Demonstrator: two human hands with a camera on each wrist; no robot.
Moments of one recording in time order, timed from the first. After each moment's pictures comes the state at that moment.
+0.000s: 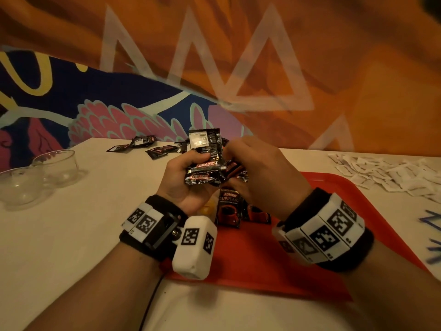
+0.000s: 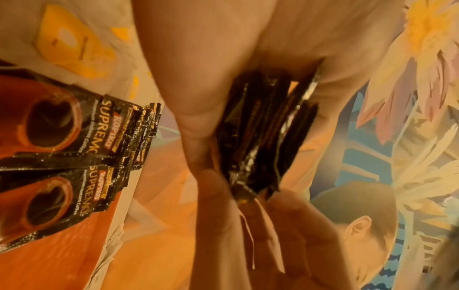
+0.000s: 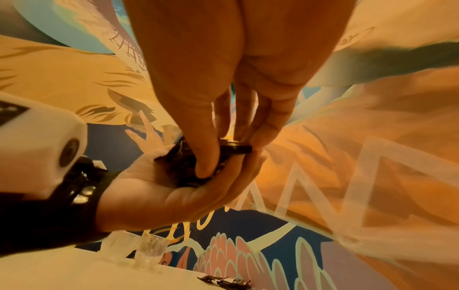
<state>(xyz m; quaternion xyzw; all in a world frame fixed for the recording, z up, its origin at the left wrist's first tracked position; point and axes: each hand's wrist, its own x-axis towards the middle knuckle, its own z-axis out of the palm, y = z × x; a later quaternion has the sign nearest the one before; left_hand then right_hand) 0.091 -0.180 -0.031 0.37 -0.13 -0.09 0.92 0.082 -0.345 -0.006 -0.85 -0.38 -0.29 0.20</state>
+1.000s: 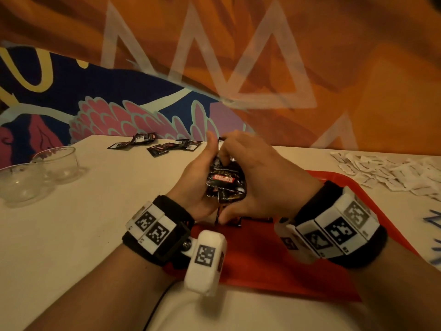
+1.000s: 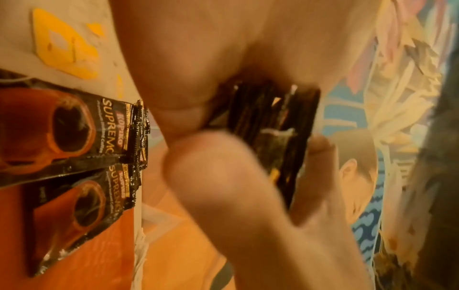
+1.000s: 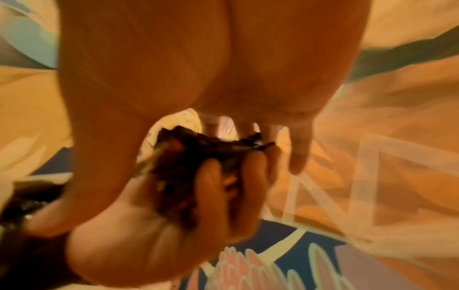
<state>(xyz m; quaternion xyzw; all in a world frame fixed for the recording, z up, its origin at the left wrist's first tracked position) 0.083 -0.201 -0.030 0.44 -0.11 -0.16 0.88 0.082 -0.351 0.002 -0.86 -0.44 -0.18 0.17</state>
